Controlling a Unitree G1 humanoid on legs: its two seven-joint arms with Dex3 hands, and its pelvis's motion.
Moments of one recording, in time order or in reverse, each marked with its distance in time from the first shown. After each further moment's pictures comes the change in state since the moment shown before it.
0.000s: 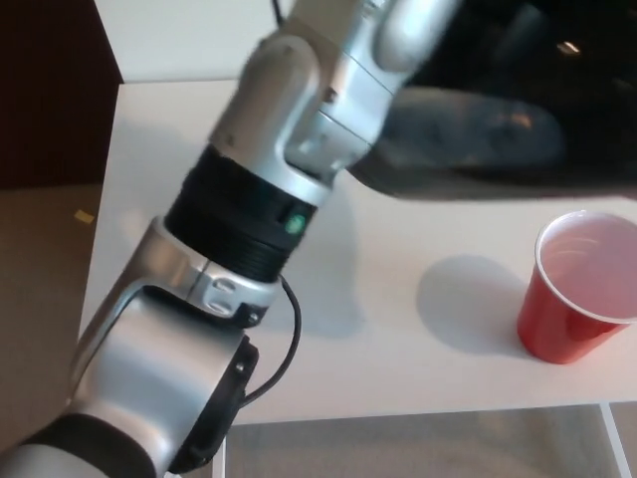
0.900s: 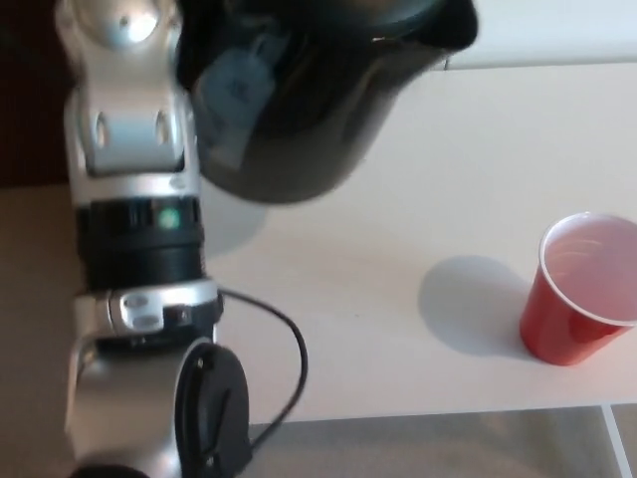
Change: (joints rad) left_arm 0.173 -0.078 0.617 -0.057 -0.429 0.288 -0.118; right_arm 0.001 0.007 -0.046 -0.001 0.011 -0.015 0.000
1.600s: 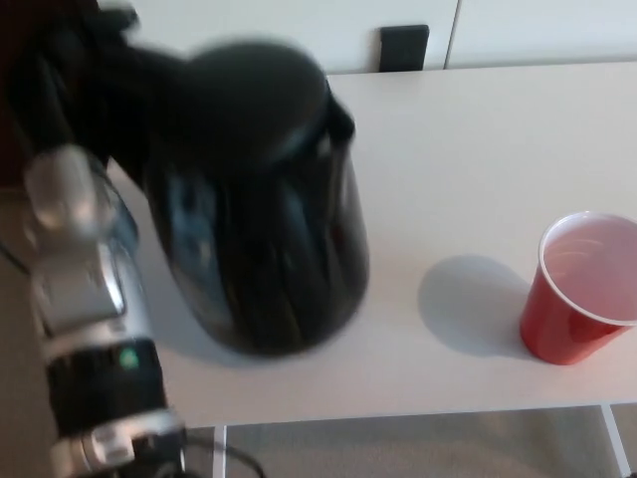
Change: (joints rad) left_arm 0.400 -0.031 0.006 -0.083 -0.288 0.179 -0.023; right_arm -0.008 0.000 -0.040 -0.005 0.022 -0.006 -0.006
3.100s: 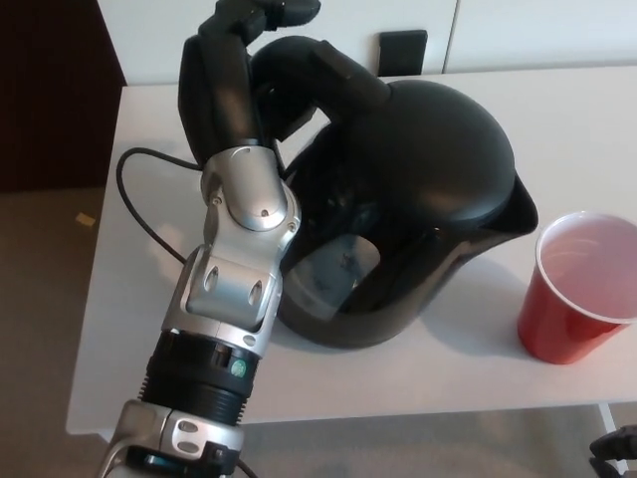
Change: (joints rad) left_arm -0.079 0.030 -0.504 0.157 0.133 -0.190 0.382; right_arm -0.070 -0.008 0.014 -0.022 0.002 -0.006 0.011
